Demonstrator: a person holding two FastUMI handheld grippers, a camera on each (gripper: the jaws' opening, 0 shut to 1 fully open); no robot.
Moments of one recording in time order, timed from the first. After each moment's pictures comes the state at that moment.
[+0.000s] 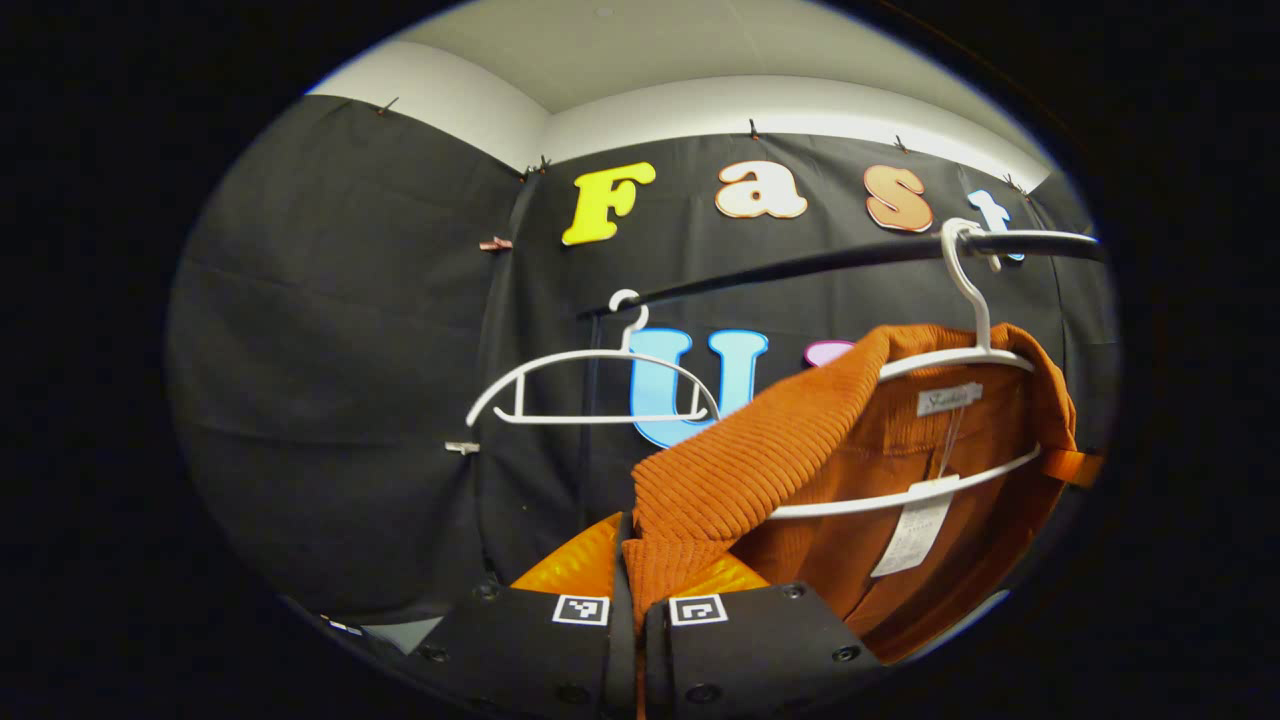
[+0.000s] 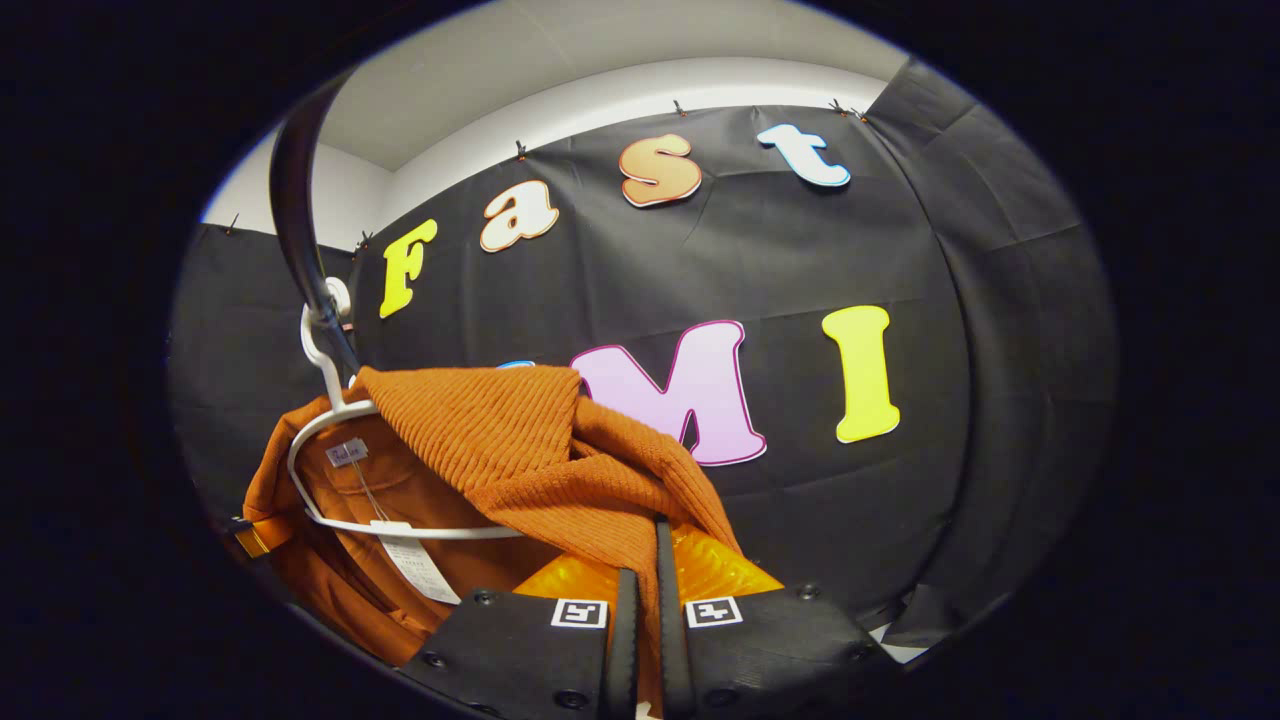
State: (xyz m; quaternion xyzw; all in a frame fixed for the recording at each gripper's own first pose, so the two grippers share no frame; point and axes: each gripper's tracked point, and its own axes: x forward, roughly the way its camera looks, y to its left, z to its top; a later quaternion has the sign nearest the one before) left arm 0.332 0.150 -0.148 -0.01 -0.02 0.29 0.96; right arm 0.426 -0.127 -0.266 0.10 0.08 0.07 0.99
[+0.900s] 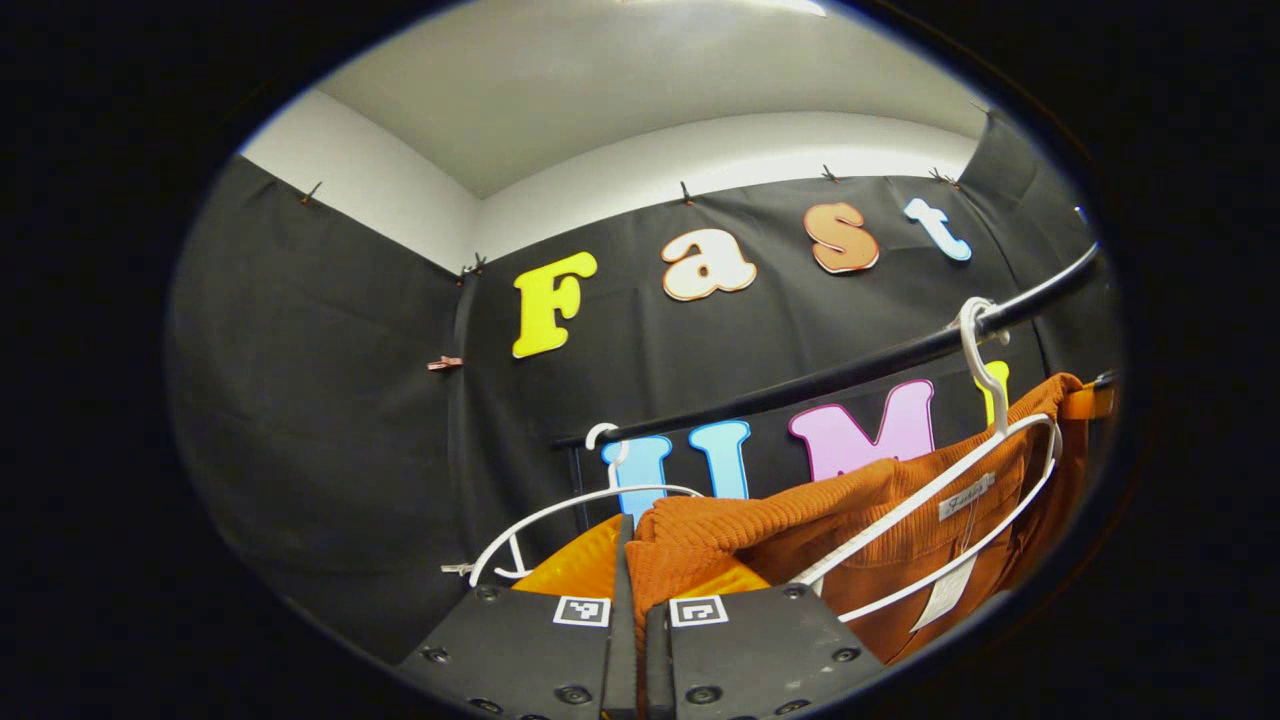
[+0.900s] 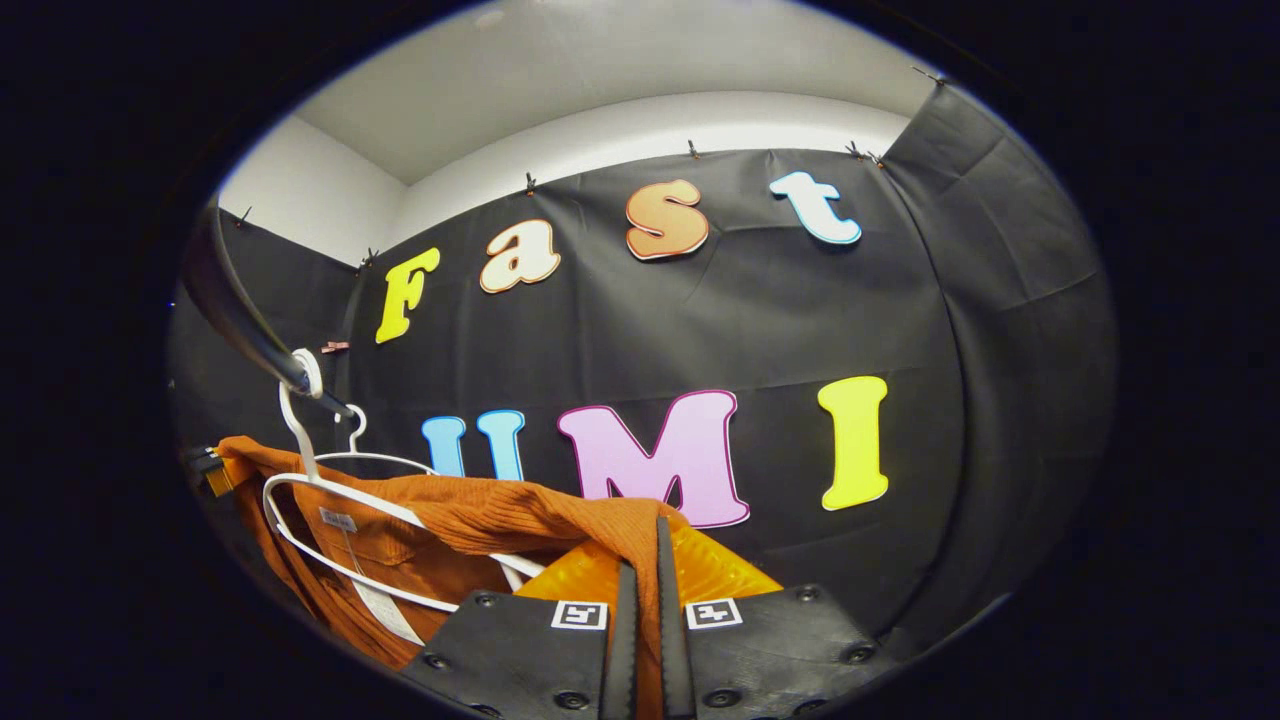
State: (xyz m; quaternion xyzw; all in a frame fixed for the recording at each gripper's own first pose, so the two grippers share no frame) left arm 0.385 0.188 -0.057 0.11 -0.10 0.19 0.97; right arm 0.466 -0.144 -0.218 0.07 0.02 0.07 1.00
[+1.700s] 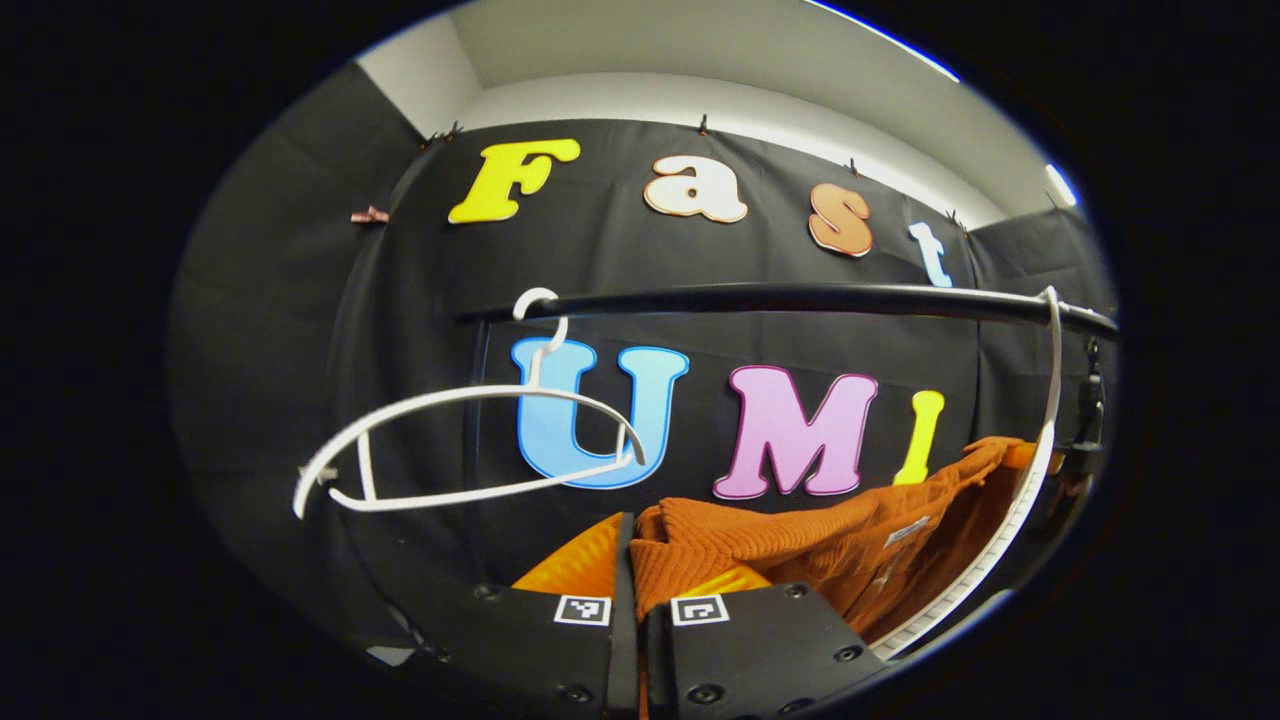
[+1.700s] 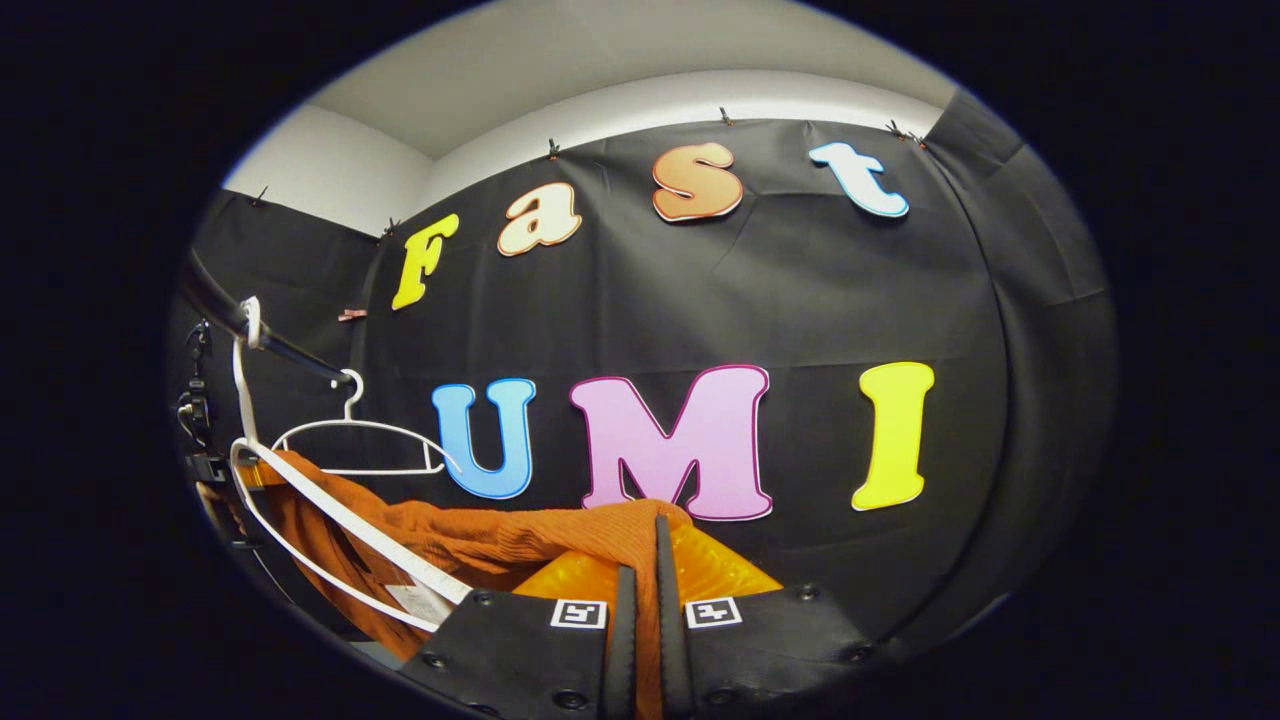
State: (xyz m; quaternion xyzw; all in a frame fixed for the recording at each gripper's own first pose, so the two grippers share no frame) left arm 0.465 0.212 -0.126 -0.08 -0.03 0.04 1.00; right arm 0.515 -0.140 -0.239 0.07 0.03 0.13 0.99
